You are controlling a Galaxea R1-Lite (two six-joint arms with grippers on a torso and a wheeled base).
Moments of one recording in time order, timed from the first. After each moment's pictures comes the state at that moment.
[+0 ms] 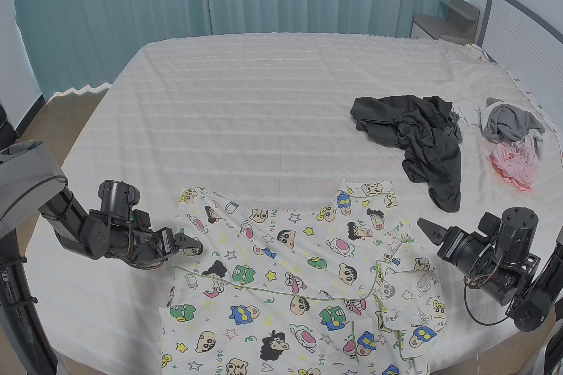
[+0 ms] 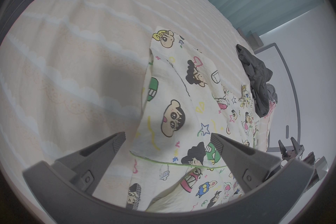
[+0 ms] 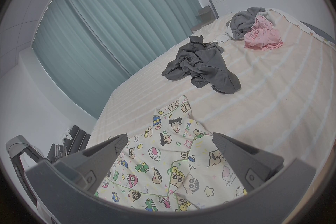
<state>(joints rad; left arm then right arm) -0.06 2.12 -0.78 -0.44 -0.37 -0.42 0.38 1.84 -0.11 -1.43 -0.19 0.65</state>
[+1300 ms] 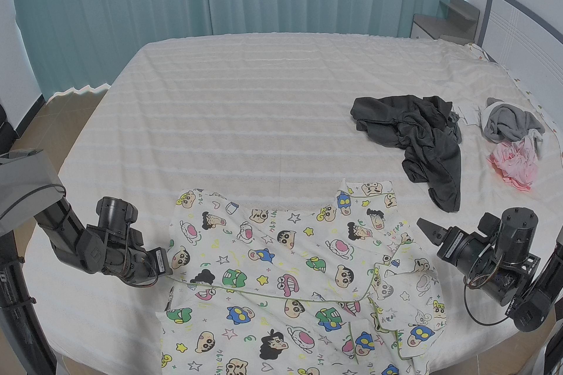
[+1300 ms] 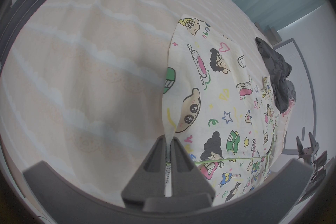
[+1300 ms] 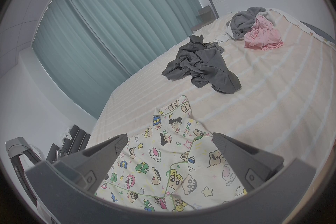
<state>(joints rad) -0.06 2.10 -0.67 -0.45 -0.23 -0.41 0.38 1.84 -0.11 -1.43 -0.19 0.65</state>
